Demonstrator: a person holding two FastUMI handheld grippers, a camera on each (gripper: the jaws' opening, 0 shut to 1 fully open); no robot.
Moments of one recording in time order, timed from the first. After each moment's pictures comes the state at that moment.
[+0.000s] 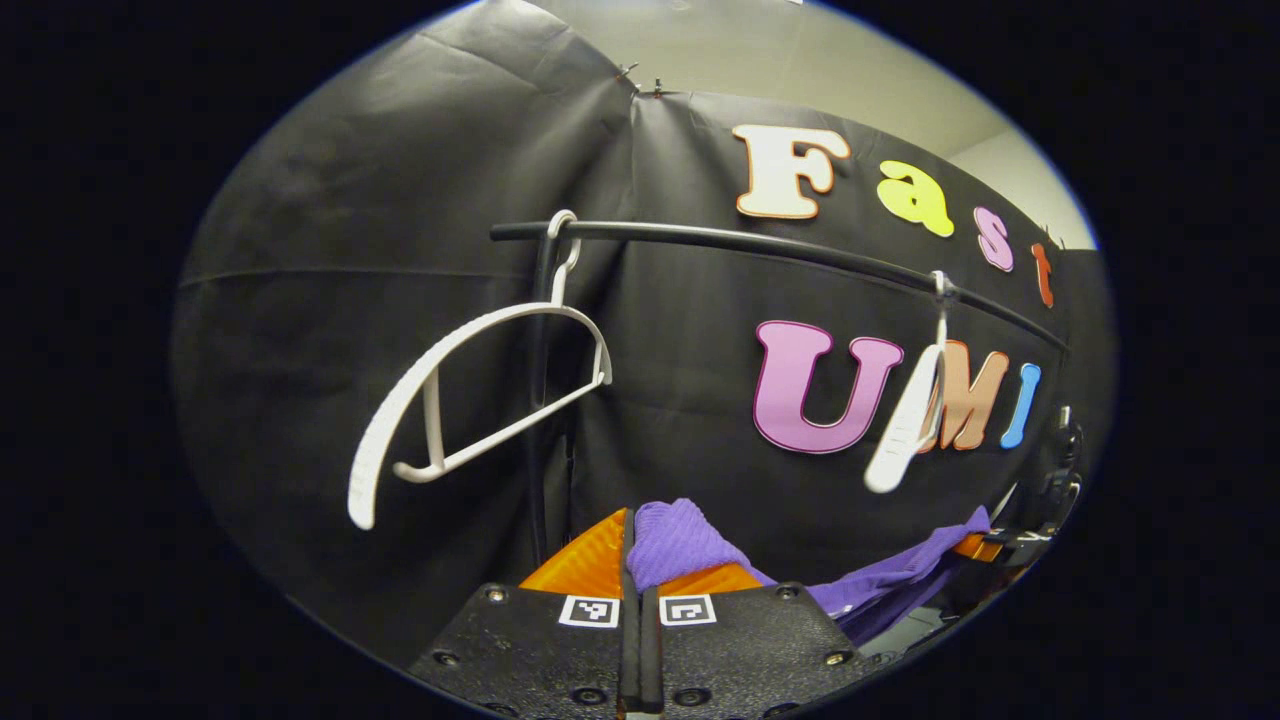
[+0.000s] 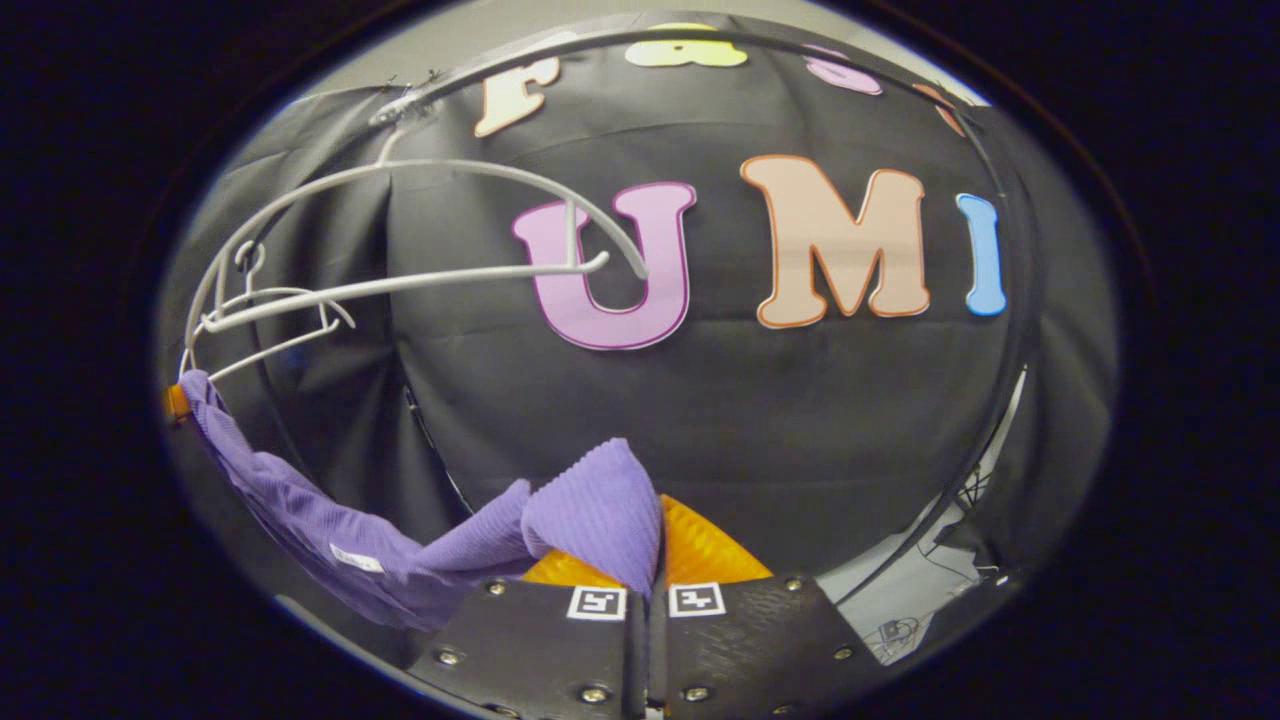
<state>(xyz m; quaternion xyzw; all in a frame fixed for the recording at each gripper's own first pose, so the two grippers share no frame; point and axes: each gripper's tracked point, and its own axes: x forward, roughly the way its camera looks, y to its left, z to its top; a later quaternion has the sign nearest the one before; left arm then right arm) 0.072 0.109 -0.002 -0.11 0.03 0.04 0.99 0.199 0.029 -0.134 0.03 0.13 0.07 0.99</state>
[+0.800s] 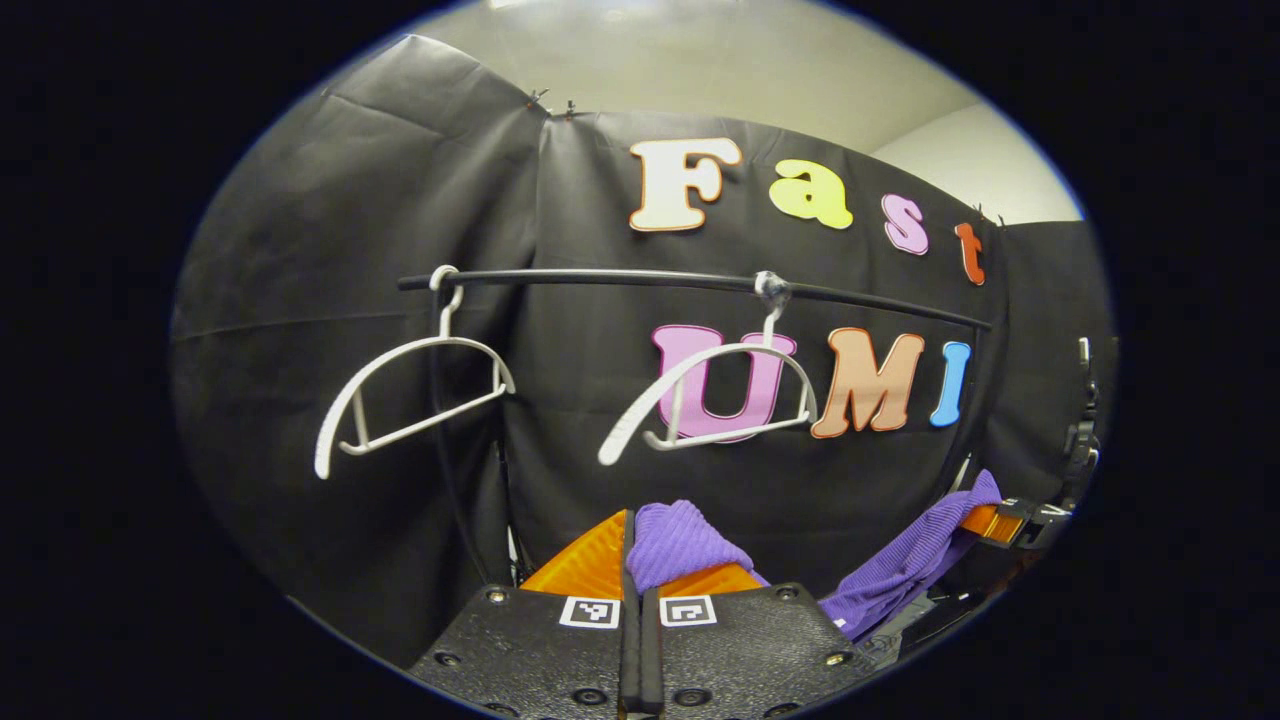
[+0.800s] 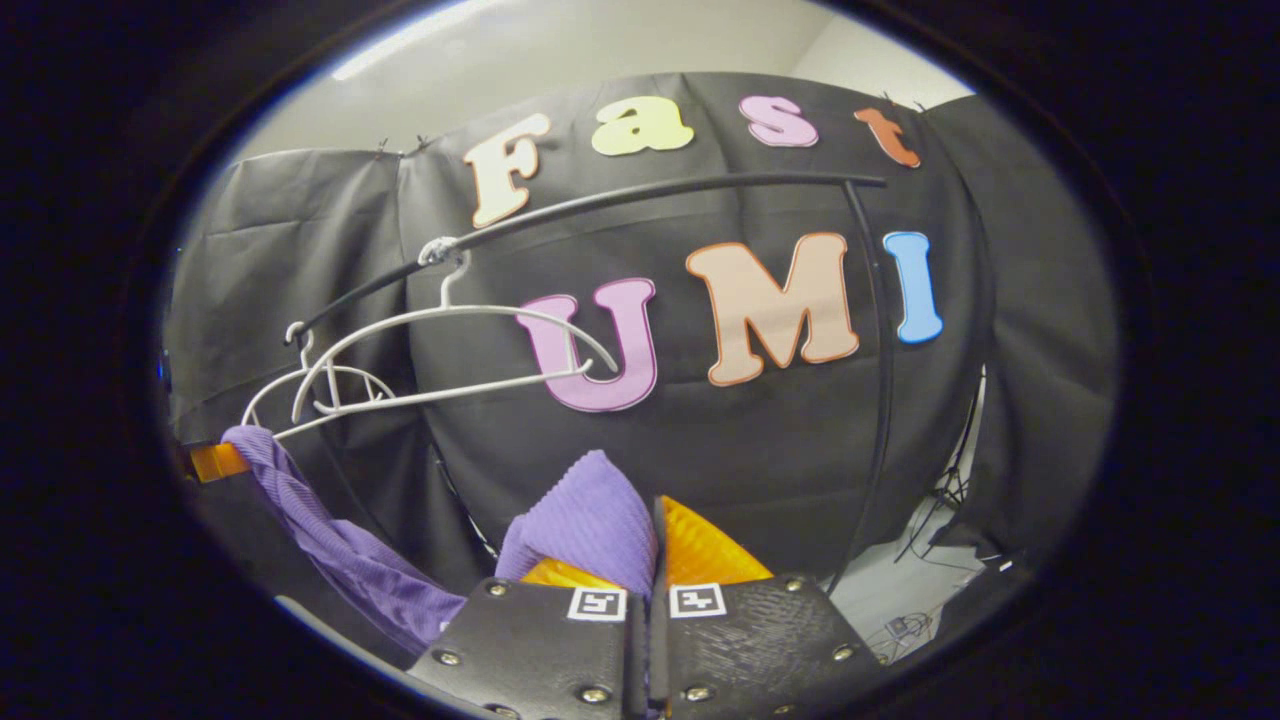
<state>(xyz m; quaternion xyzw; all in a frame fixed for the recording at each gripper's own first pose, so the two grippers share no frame) 0.026 -0.021 0.032 -0.09 0.02 -0.04 1.00 0.091 -0.016 -0.056 0.07 0.05 0.06 0.99</state>
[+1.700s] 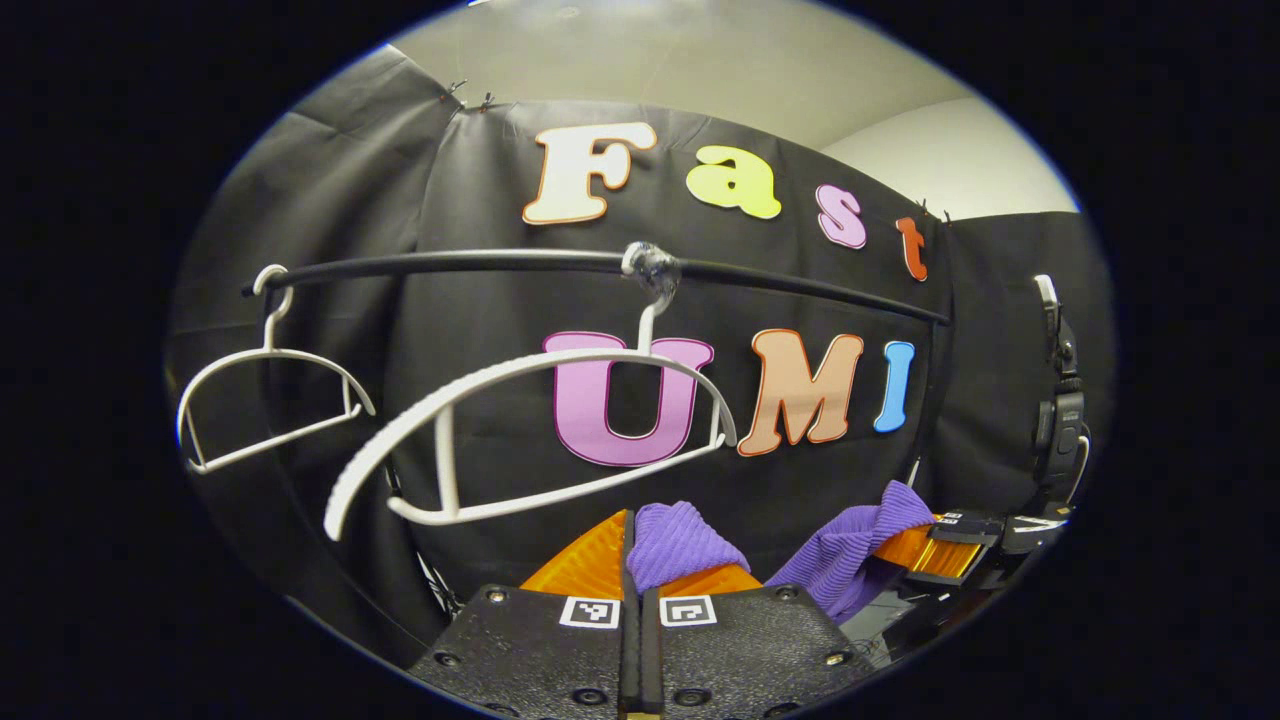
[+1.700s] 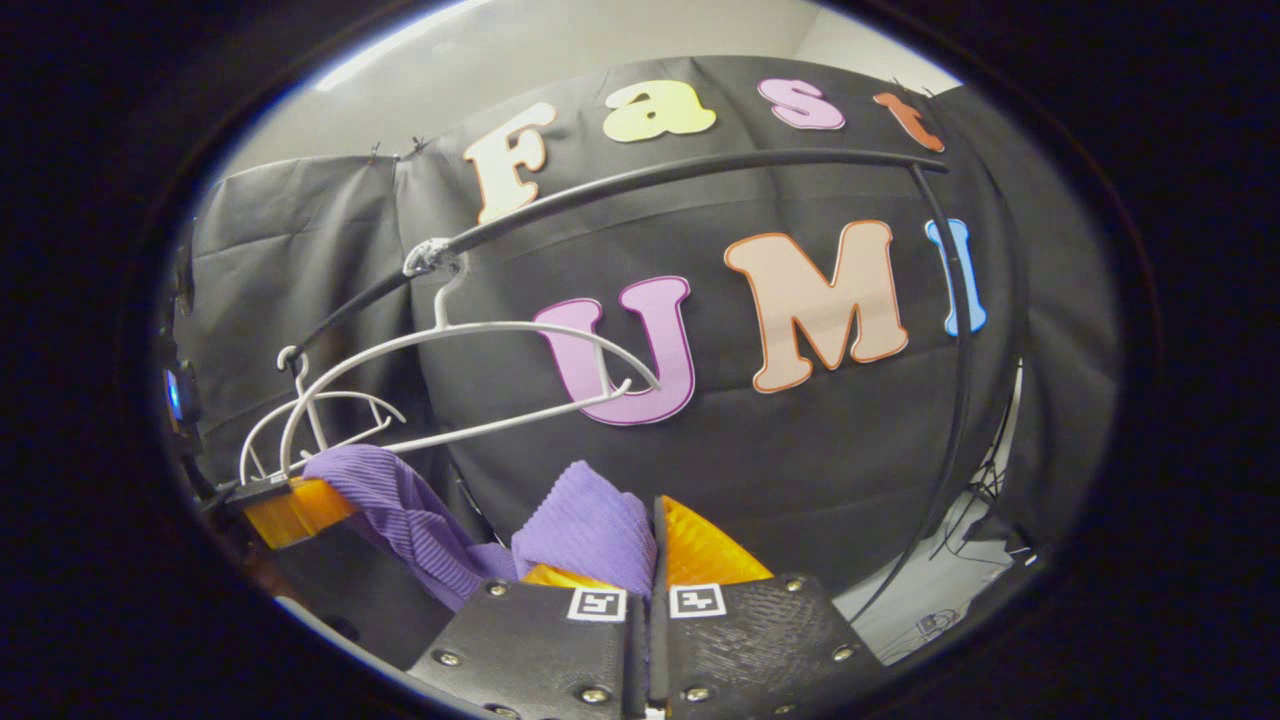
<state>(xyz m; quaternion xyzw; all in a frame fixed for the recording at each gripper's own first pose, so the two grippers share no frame) 0.123 -0.124 0.038 -0.08 0.00 -0.14 0.99 0.164 0.037 -0.044 0.10 0.07 0.08 0.99</state>
